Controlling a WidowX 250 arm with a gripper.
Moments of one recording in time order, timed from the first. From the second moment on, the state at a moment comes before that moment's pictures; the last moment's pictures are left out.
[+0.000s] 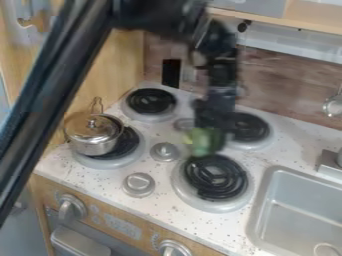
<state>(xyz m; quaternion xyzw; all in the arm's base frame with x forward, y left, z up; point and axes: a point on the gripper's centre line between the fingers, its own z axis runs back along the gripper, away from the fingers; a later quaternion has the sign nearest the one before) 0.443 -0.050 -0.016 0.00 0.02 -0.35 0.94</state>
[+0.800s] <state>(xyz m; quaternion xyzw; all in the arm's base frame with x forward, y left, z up) 0.402 -0.083 -0.027 0.01 0.00 -0.39 0.92</state>
